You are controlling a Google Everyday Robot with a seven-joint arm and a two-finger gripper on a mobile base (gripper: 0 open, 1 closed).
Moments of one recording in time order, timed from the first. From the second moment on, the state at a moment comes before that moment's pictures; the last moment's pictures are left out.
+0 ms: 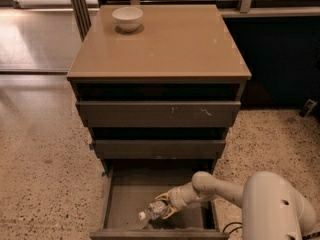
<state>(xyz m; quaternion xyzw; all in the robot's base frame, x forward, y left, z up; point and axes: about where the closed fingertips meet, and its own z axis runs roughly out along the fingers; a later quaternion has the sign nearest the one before) 0.520 -0.013 0.205 -0.79 0.46 0.23 0.34</state>
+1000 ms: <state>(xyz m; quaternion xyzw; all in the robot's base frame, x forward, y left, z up) 0.523 -0.004 0.130 -0.78 0.48 0.22 0.34</state>
